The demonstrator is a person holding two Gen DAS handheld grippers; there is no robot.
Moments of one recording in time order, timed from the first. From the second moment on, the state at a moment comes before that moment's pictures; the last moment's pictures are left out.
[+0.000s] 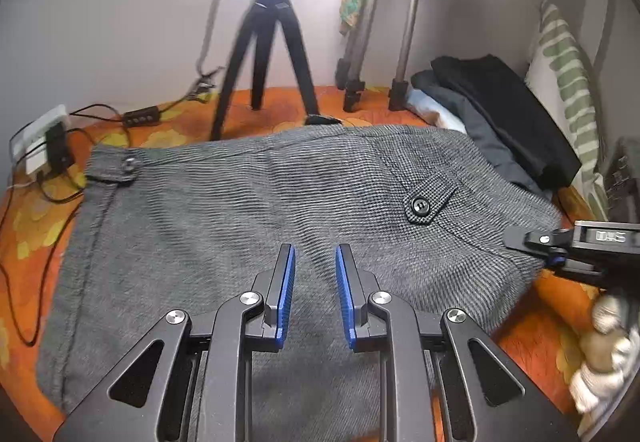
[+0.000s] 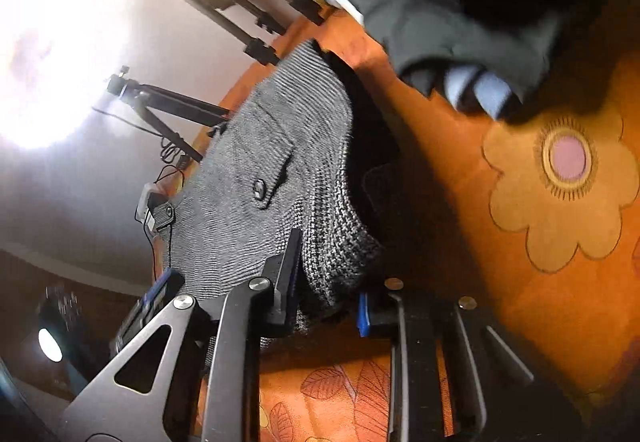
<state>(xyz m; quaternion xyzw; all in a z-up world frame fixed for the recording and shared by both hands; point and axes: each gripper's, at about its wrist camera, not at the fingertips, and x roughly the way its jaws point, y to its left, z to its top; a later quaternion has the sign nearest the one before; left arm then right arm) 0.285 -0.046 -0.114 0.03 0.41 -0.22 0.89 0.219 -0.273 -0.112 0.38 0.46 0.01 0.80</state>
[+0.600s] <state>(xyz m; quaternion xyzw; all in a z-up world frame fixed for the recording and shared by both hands) 0.258 -0.011 -0.130 0.02 0.43 -0.20 0.88 0.231 -0.216 -0.047 0.24 0.41 0.05 0.88</state>
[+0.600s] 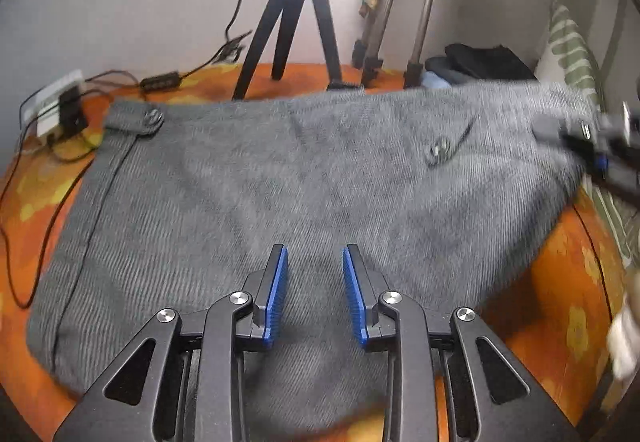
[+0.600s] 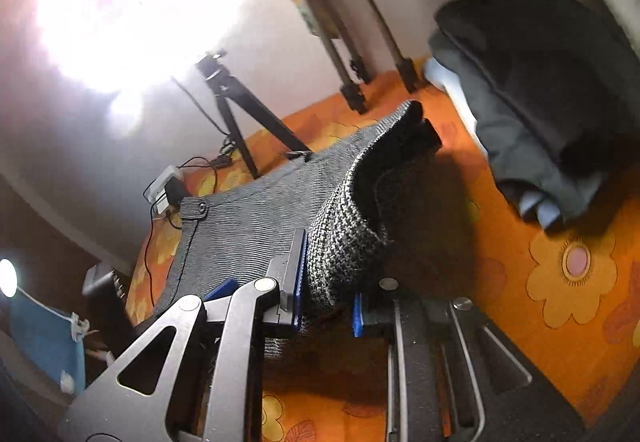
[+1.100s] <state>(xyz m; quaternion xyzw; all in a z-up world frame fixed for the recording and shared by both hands) 0.239 0.085 -0.113 -0.06 0.40 -0.17 0.90 0.249 -0.133 -0.014 0.10 0.38 0.08 0.91</state>
